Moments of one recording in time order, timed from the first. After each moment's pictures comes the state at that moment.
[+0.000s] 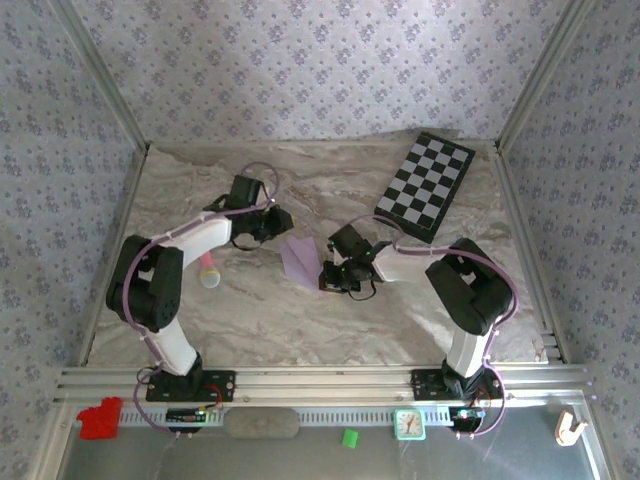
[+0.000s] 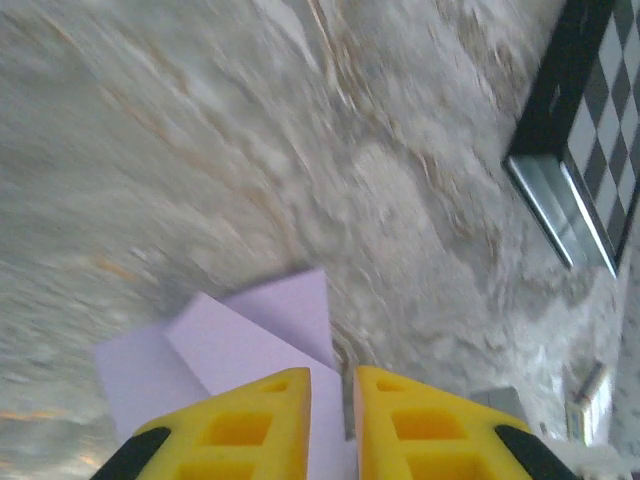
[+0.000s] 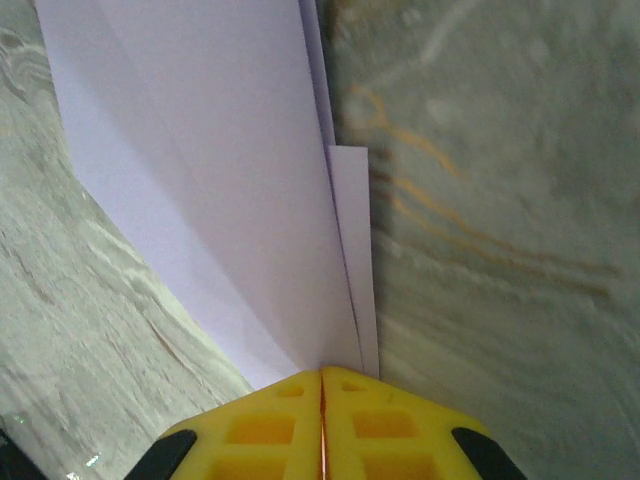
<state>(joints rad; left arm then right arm) -0.39 1.73 1.08 -0.24 0.45 -0.73 0.74 1.77 0.92 -0.22 -0.36 0.77</state>
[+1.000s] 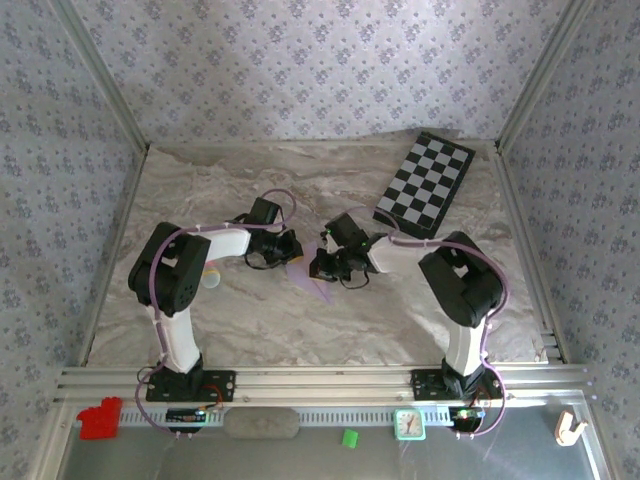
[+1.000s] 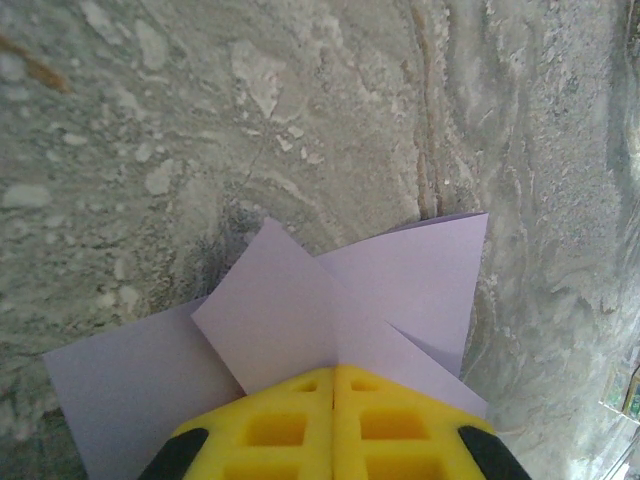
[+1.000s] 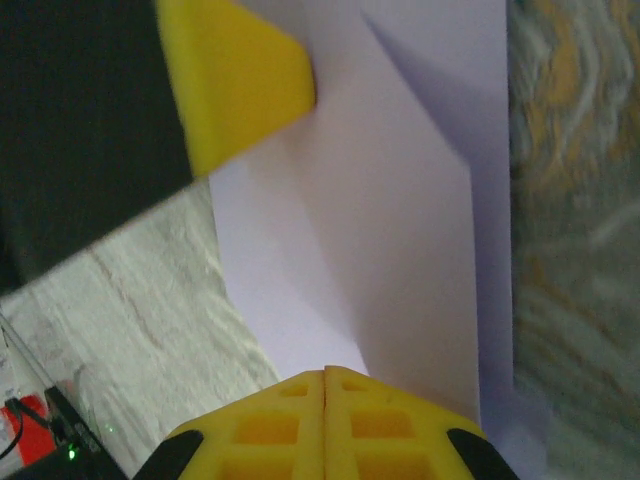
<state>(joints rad) -0.47 1.88 1.02 -0.19 0.46 -0.79 0.70 1.87 1.04 -0.15 -0.45 0.79</state>
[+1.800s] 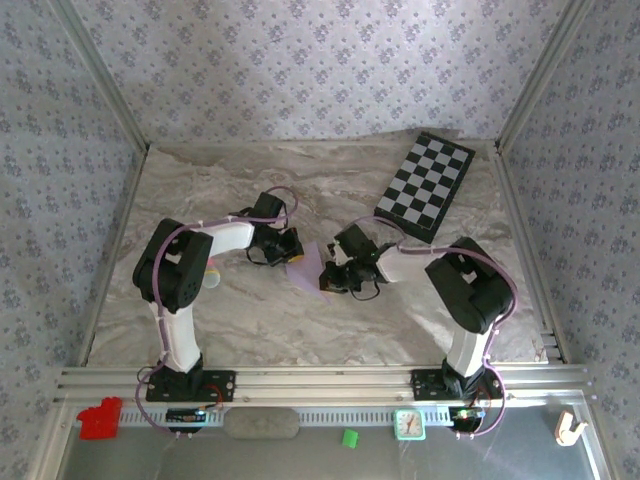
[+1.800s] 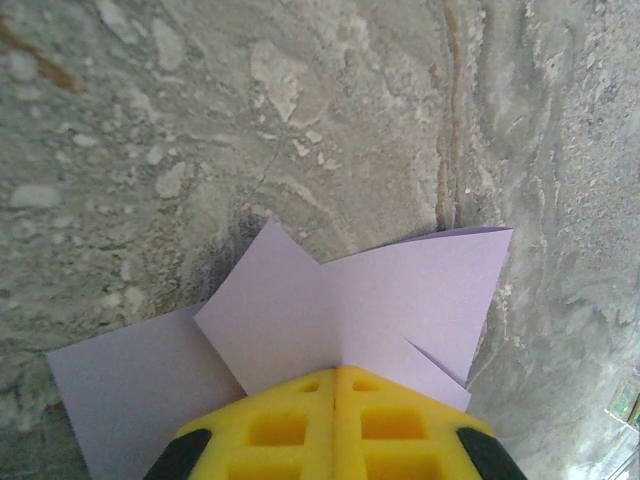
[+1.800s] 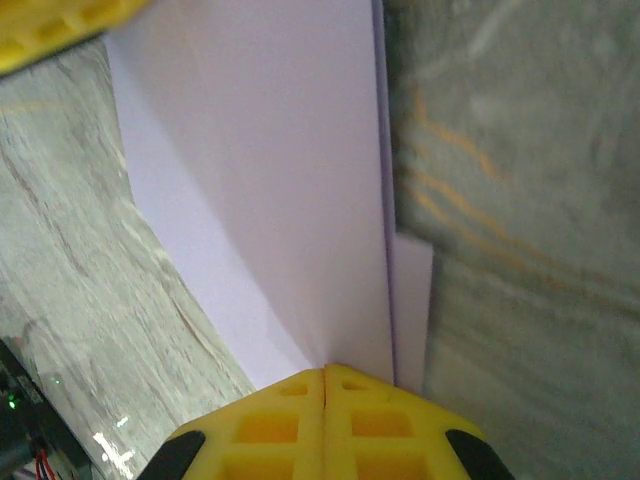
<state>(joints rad) -0.47 1.92 1.11 -0.33 0.44 -0.81 0.71 1.78 0.88 -0.14 -0.47 0.71</state>
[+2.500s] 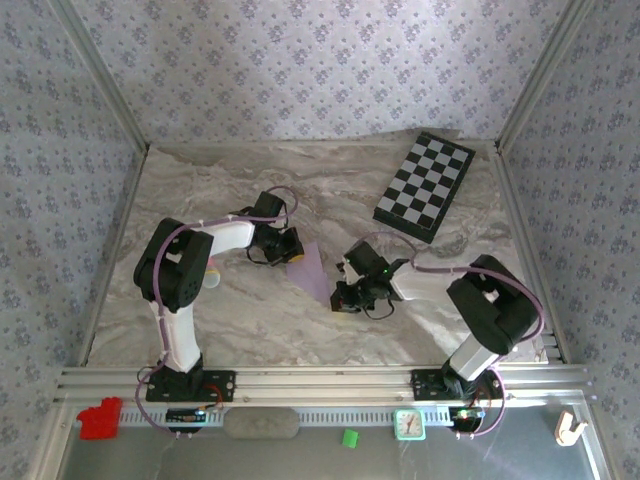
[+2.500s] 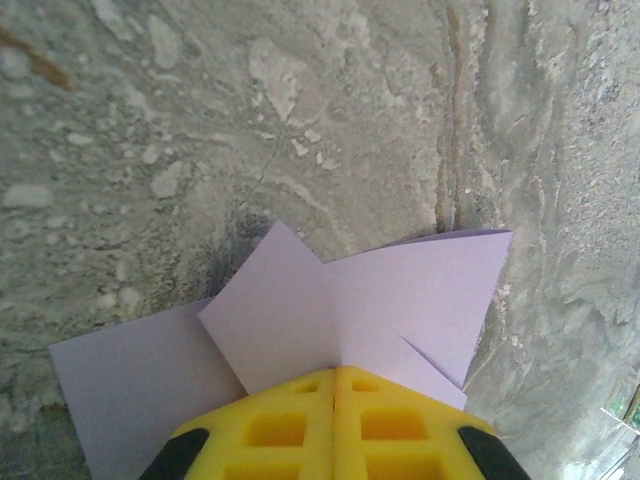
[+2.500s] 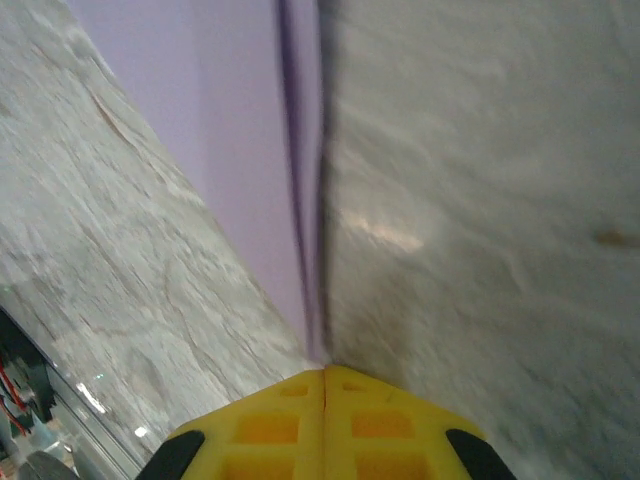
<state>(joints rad) -0.47 1.92 1.12 -0.34 0.45 -0.81 0.75 1.60 0.70 -0.21 -0.47 0.69</state>
